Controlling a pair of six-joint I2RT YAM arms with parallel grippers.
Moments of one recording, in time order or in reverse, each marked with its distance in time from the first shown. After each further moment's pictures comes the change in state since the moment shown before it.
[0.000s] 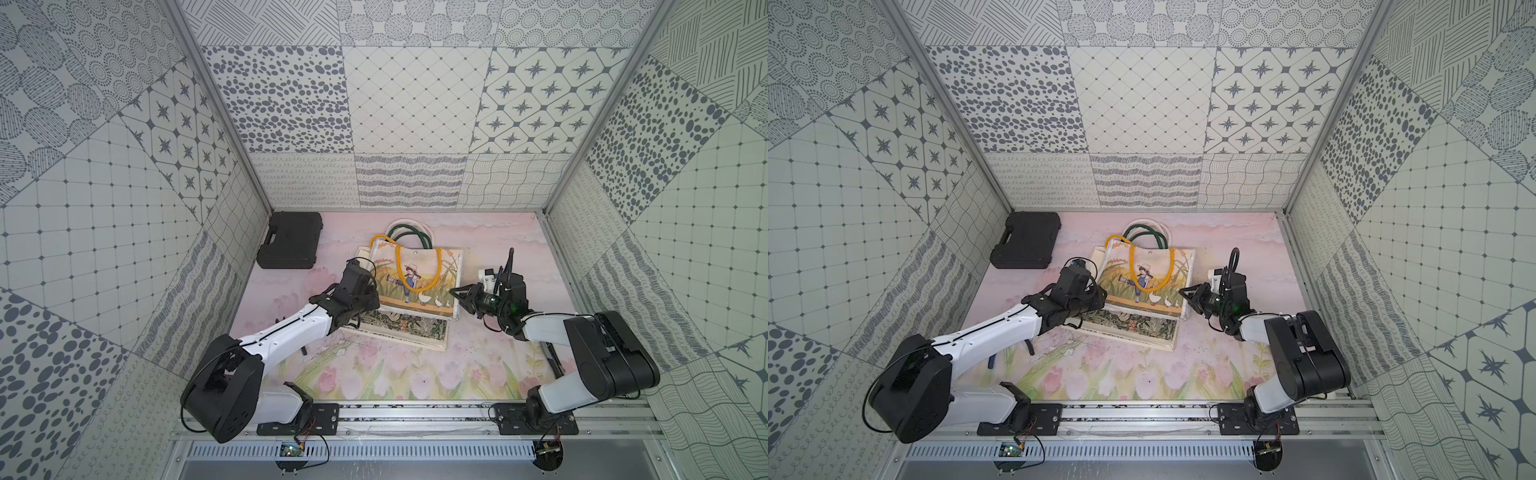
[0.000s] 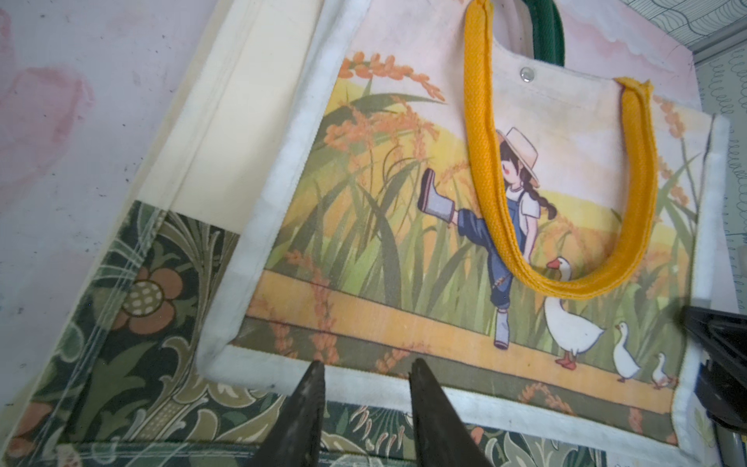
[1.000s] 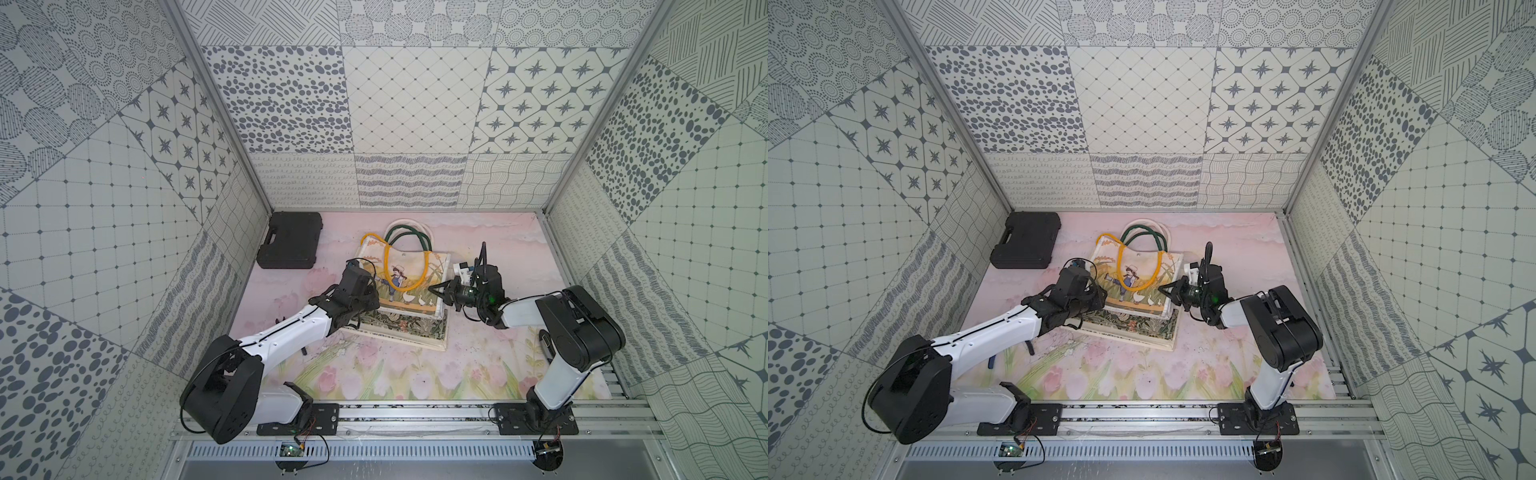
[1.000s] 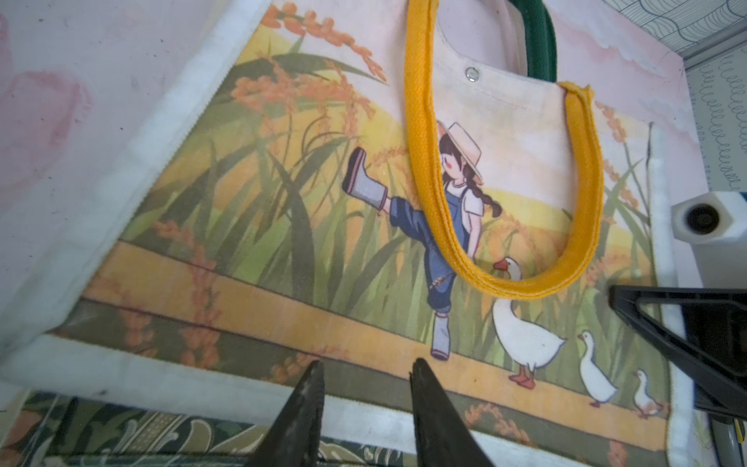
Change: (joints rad) left arm 0.000 -0.013 -0.016 0.026 -0.001 0.000; right arm 0.151 0.223 0.144 0.166 -0.032 0.134
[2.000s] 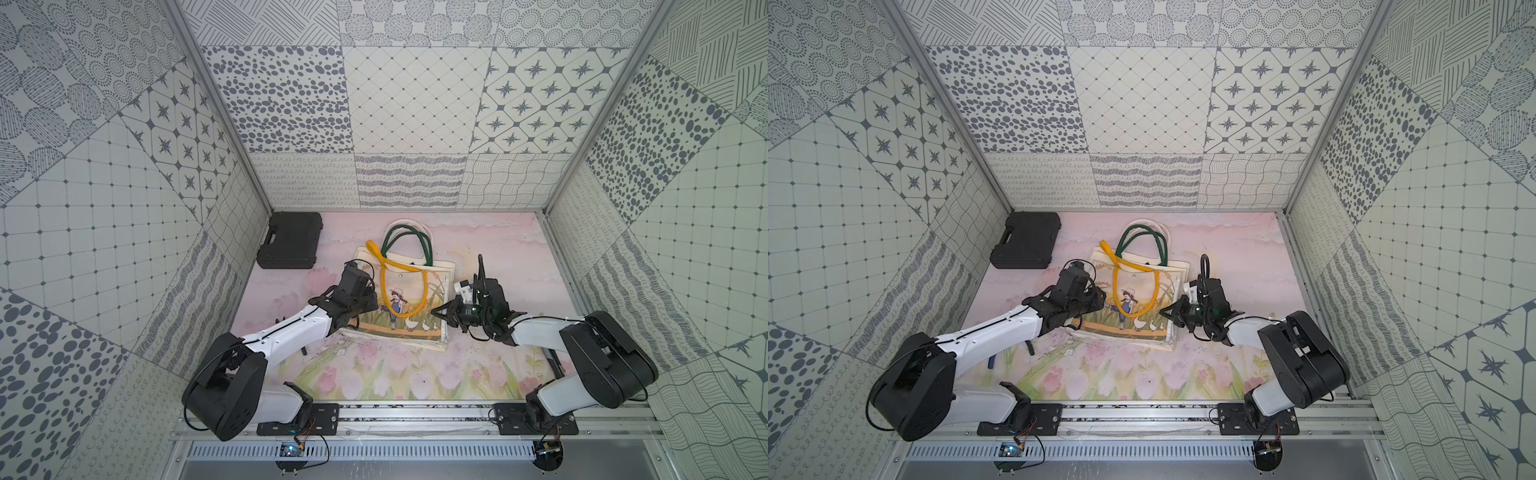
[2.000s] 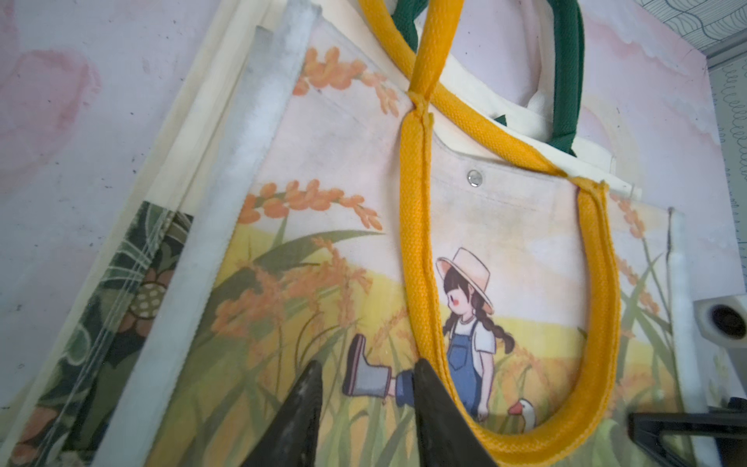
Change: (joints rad) left arm 0.021 0.019 -0.017 0.014 0.005 -0.006; right arm 0.076 -0.243 -0.152 -0.308 0.071 -0.075
